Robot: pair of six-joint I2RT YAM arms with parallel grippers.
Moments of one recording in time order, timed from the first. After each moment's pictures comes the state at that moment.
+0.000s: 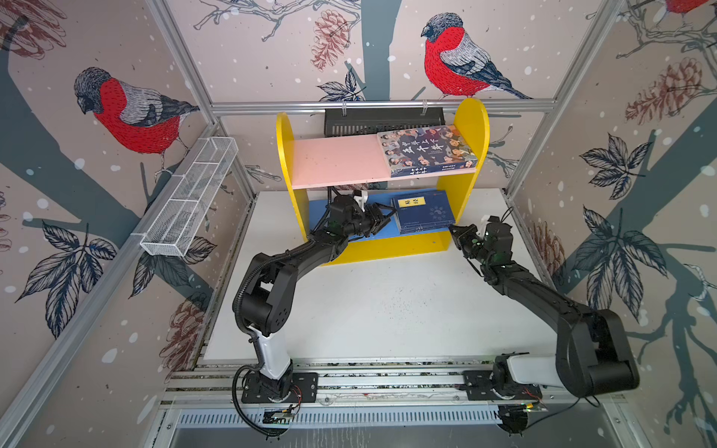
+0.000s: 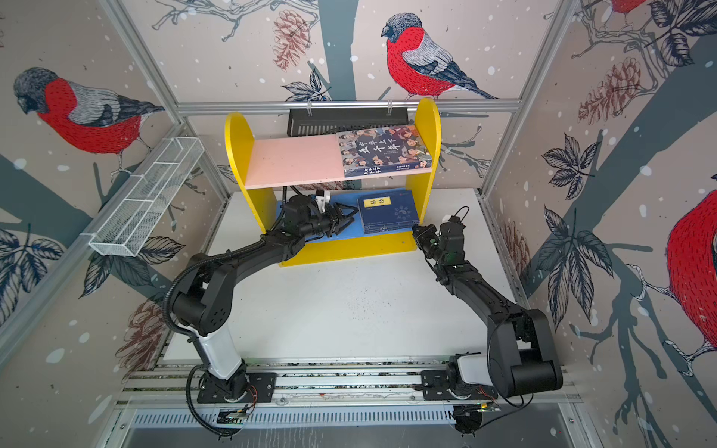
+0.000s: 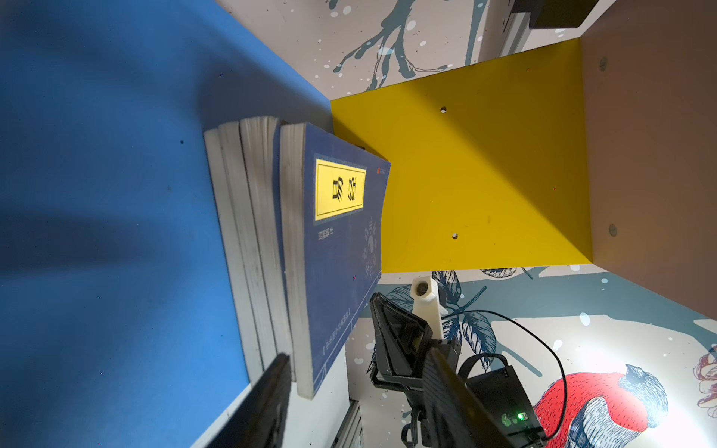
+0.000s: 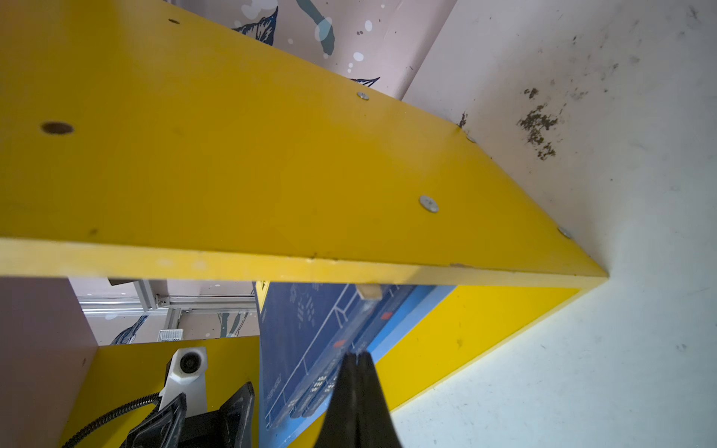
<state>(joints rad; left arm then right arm) -0.46 1.83 1.22 0.38 0.63 -1.20 0.15 1.36 0.69 0.34 -0.29 1.14</state>
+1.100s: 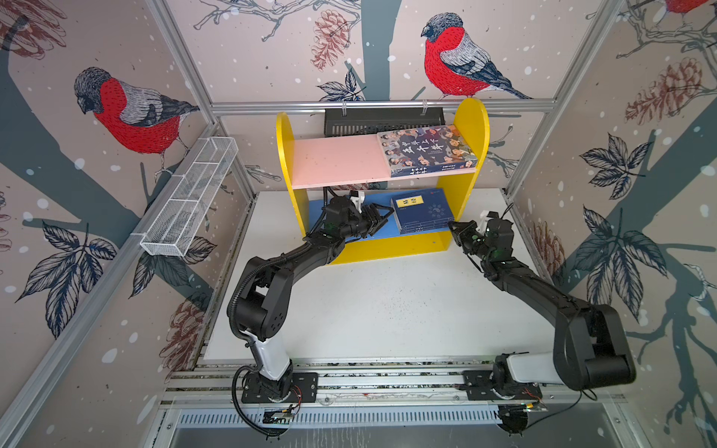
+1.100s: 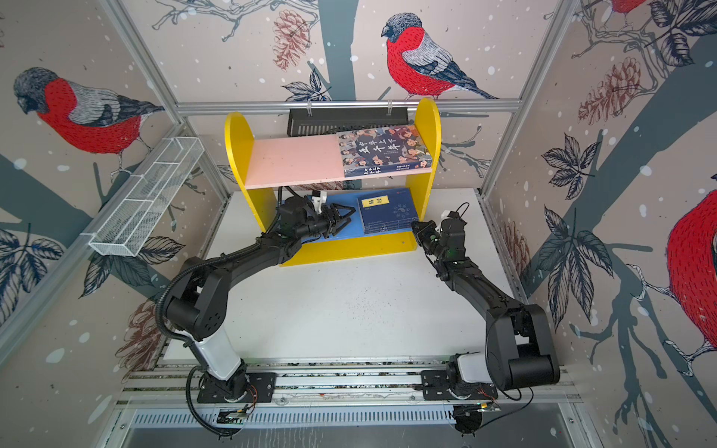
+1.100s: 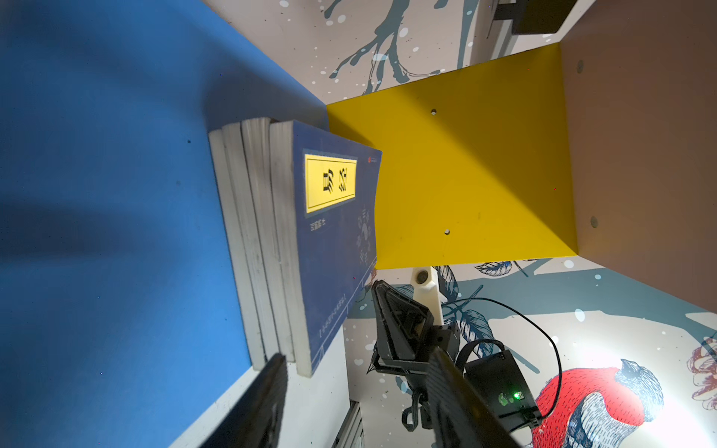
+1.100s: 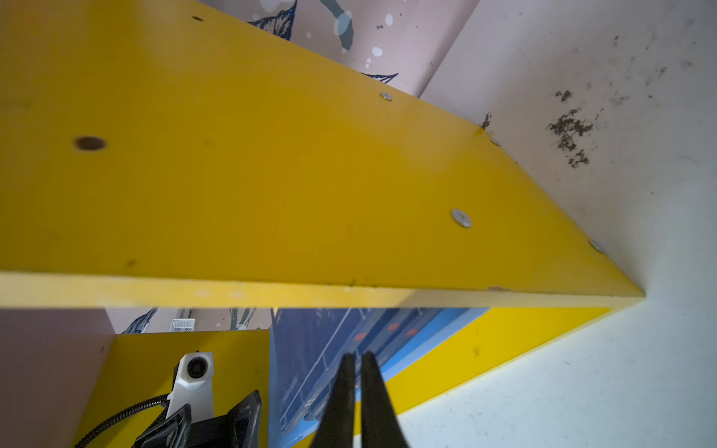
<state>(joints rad) -0.45 1.76 1.18 0.38 0.63 -1.16 0.14 1.35 0.73 0.34 -0.34 1.12</state>
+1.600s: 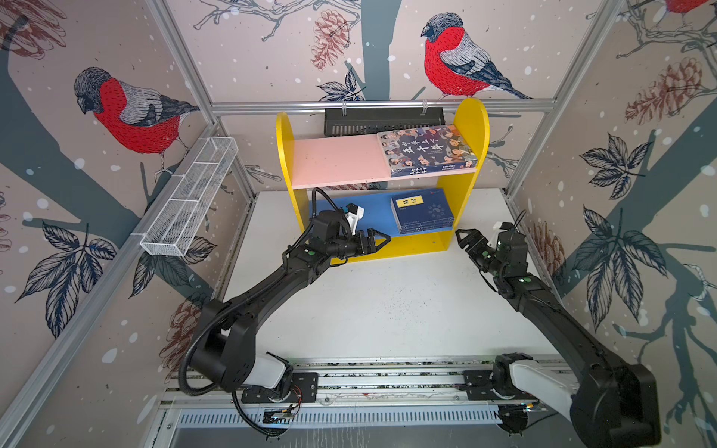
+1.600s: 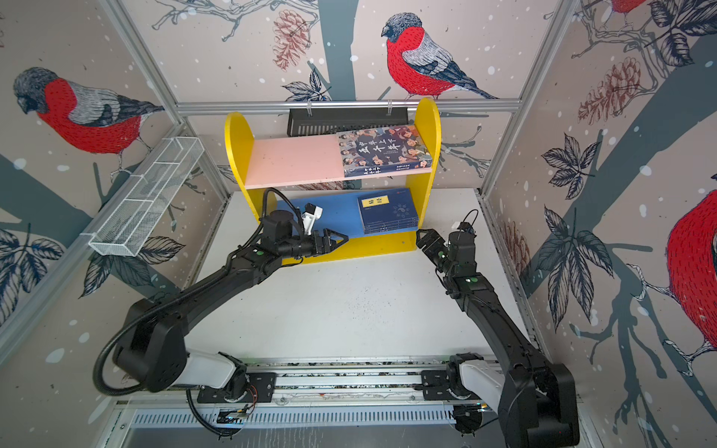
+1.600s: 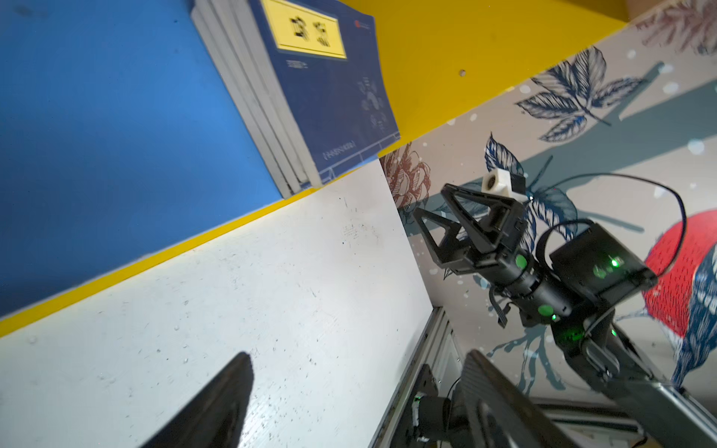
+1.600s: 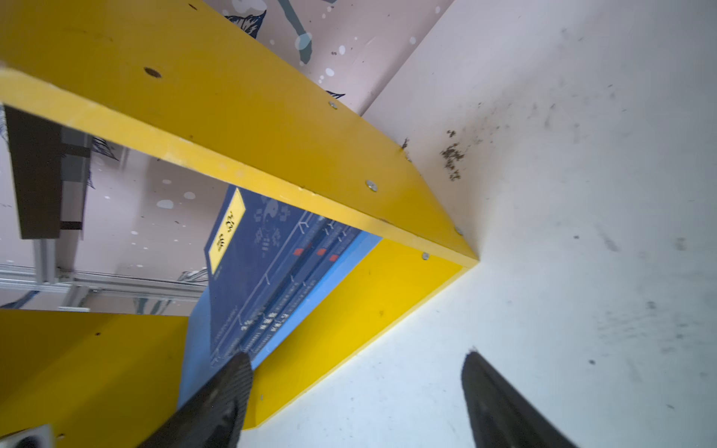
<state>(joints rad) -0.48 1.35 0.96 -0.01 0.65 -0.64 0.14 1.02 0.63 -0.03 -0.14 0.85</state>
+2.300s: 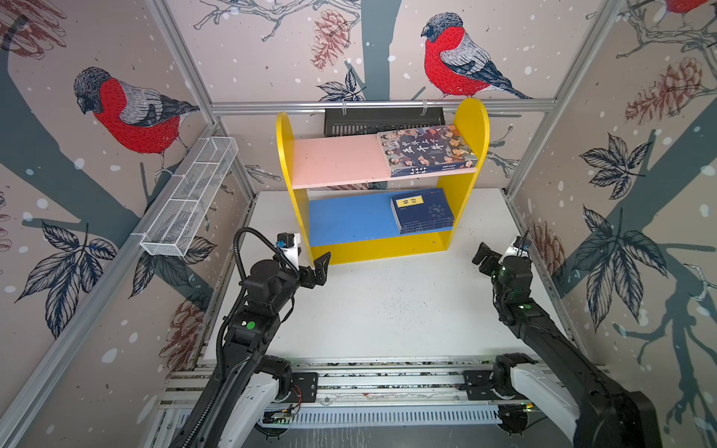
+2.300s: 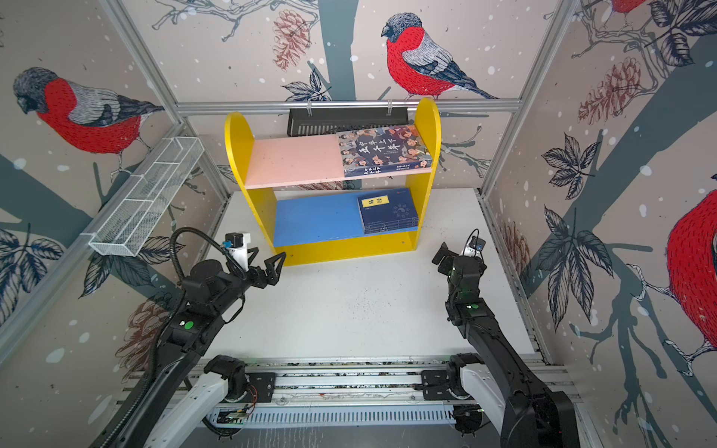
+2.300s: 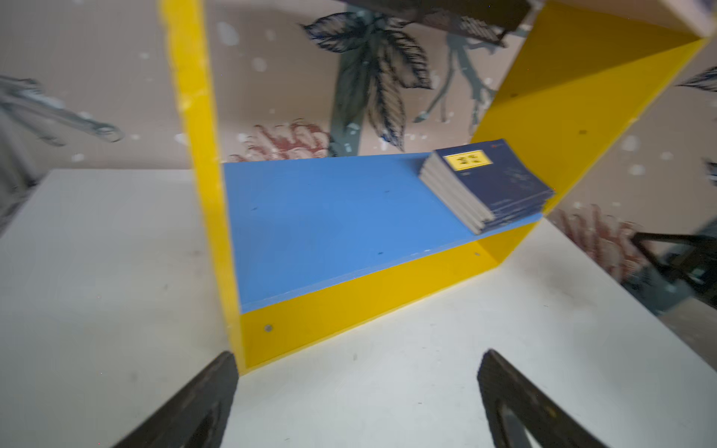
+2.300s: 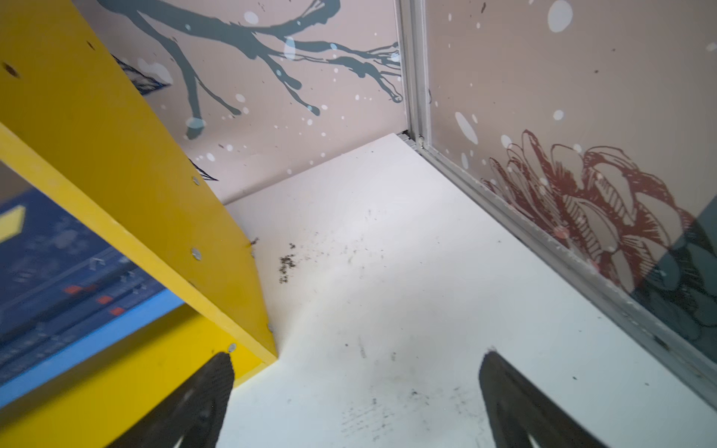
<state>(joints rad) -0.18 0.63 0.55 -0.20 0.16 -0.18 0.11 0.93 0.35 0.29 0.33 0.31</state>
